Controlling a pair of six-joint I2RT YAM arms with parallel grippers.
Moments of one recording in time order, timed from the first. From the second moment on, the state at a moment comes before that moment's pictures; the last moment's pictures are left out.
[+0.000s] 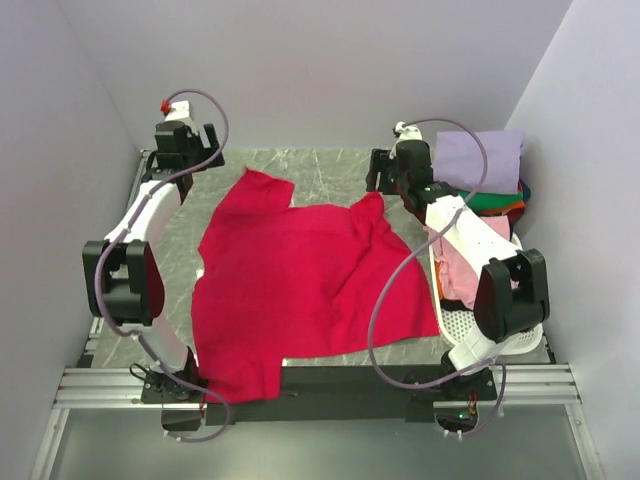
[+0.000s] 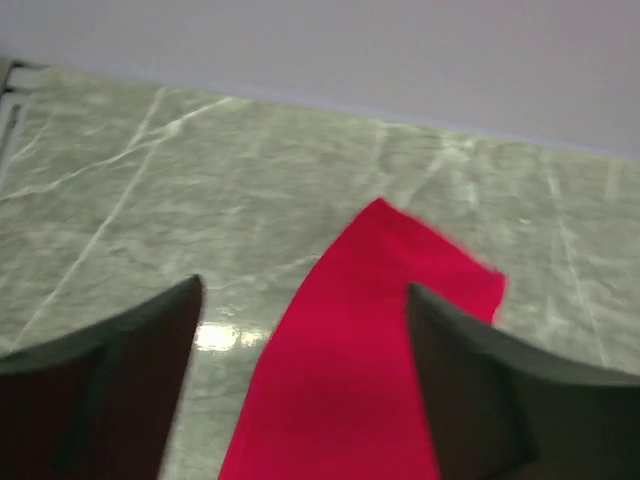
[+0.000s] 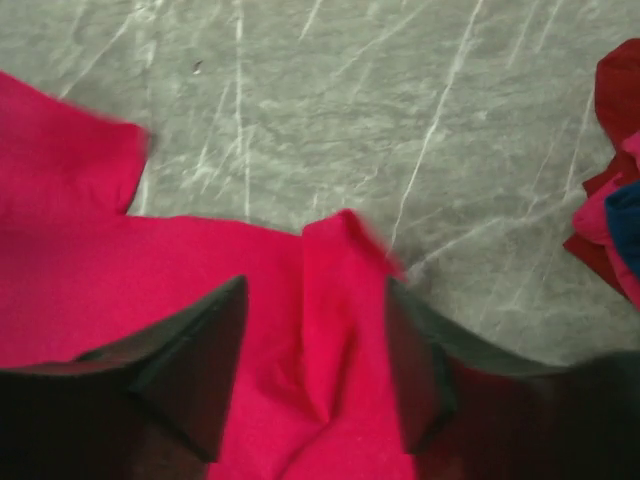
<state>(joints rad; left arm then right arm) -0.04 1.68 1.39 -0.07 -0.02 -0.18 0.33 1.59 1.28 -0.18 0.08 0.26</state>
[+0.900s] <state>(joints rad) -0.11 2.05 1.55 -0.14 0.14 -0.38 0.31 1.88 1.40 -0.15 0.00 0.30</state>
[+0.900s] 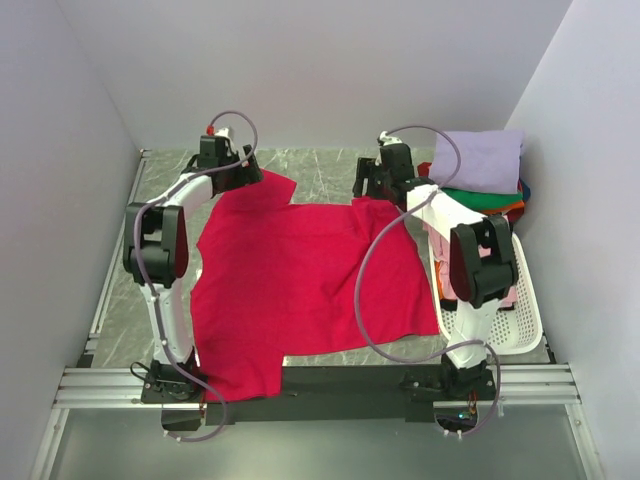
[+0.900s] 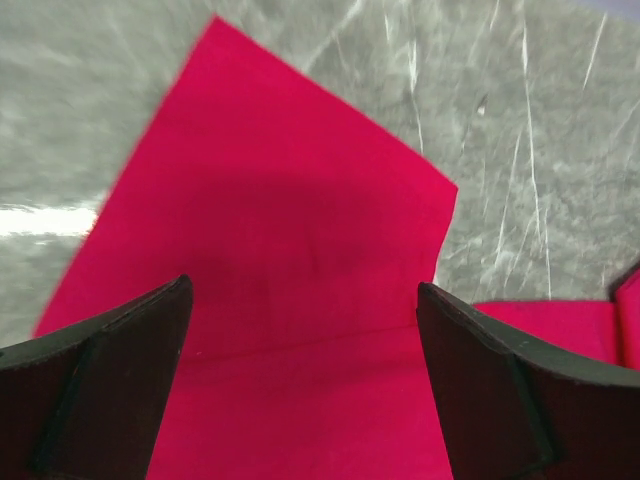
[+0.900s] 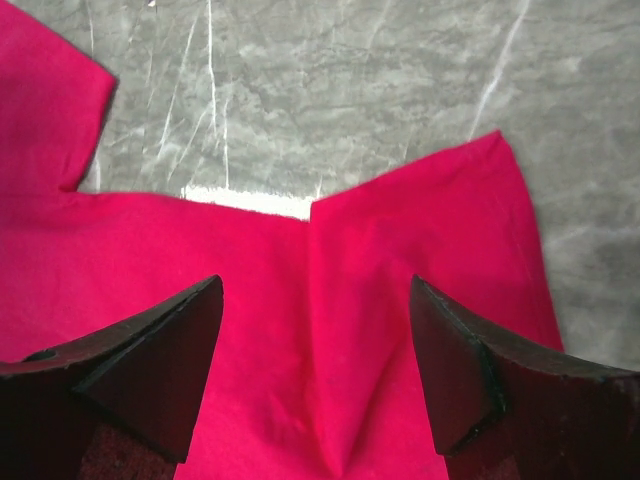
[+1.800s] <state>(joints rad) -0.07 2.30 1.81 -0.28 0.16 -0.47 0.30 1.86 1.32 -0.14 -0.08 0.36</state>
